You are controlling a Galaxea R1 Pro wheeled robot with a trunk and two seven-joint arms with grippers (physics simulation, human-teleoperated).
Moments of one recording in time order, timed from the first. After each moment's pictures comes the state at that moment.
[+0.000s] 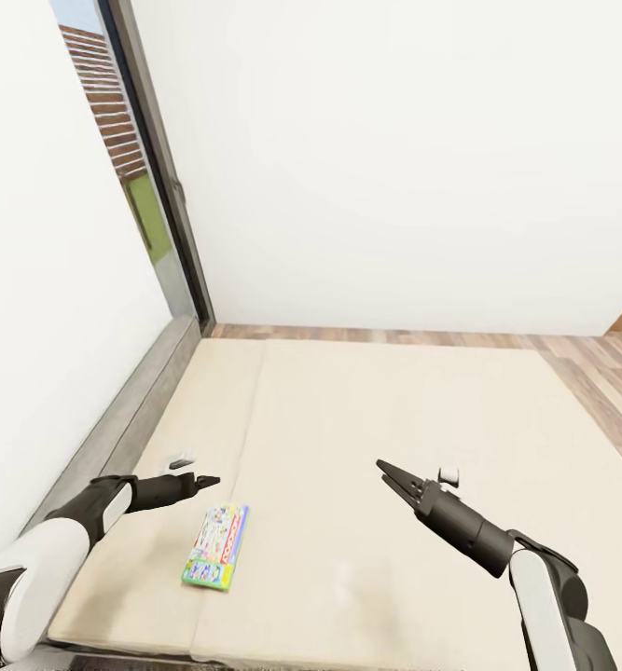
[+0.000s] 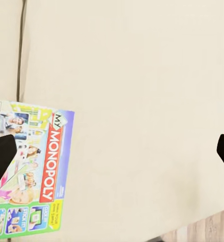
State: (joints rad) left arm -0.91 0.21 0.18 -0.21 0.00 0.41 -0.70; right arm -0.21 0.09 -0.29 -1.59 -0.64 0.96 0.75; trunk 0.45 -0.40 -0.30
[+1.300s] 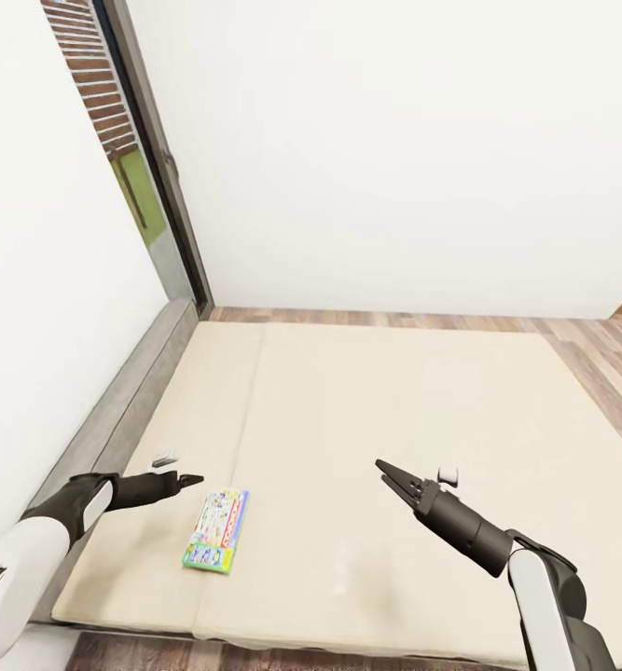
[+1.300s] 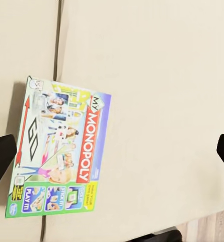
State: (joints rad) left arm -0.91 0.27 0.17 -0.22 -0.01 0.43 -0.72; right arm -0.21 0.09 -0.29 -1.59 -0.64 0.96 0.74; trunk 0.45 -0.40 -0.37
